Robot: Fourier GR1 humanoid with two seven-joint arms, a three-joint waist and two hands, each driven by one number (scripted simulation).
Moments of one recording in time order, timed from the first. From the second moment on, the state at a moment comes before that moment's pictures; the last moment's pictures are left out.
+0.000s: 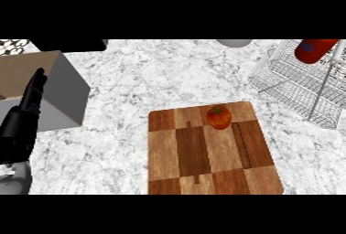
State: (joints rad) left arm -0.09 0.35 0.03 -1.69 -0.12 0.14 0.05; right arm -0.94 -0.61 -0.28 -0.90 0.94 -0.38 0.85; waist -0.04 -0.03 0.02
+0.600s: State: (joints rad) left arm -0.01 0.35 0.07 -1.74 -0.12 0.15 0.08; right arm -0.65 -0.62 -0.40 -1.35 0.75 -0.24 0.93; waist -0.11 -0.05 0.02
